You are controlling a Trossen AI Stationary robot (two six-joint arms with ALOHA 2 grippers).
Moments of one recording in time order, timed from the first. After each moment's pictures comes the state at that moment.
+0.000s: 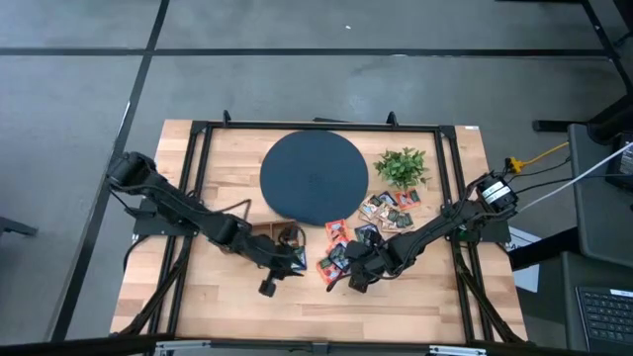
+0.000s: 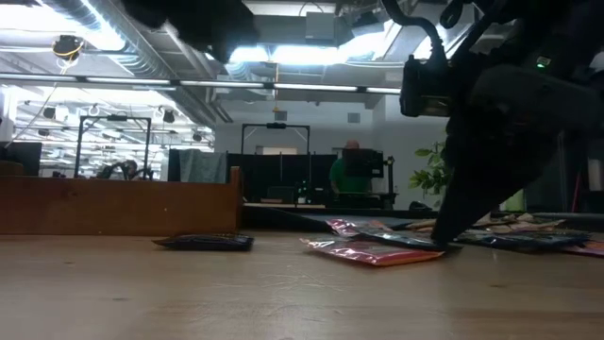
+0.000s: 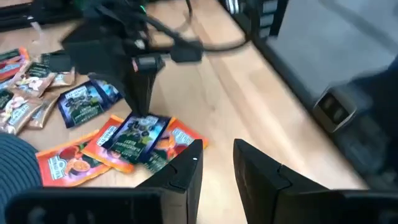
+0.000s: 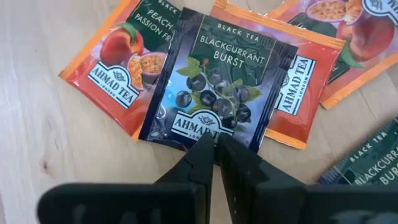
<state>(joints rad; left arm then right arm) -0.45 1.53 0.88 0.08 -0.15 -0.02 0.48 1.84 0.96 -0.30 0.30 0.78</state>
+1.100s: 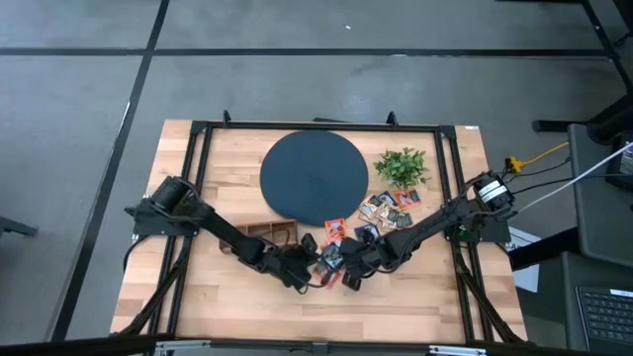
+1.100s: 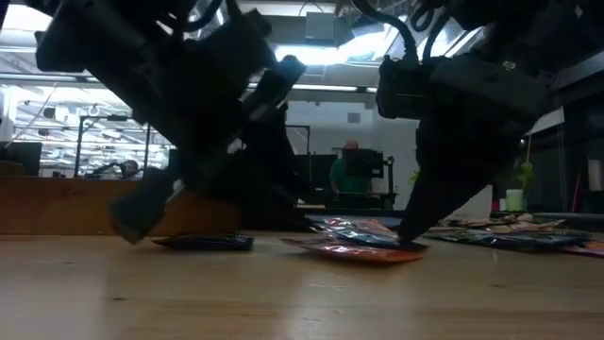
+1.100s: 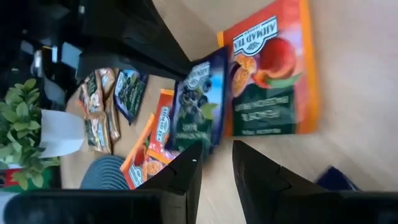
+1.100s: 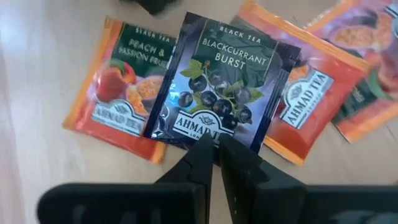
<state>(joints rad) -0.45 1.94 0.96 0.22 -0.56 0.69 0.43 1.84 0.96 -0.14 0.26 0.75</state>
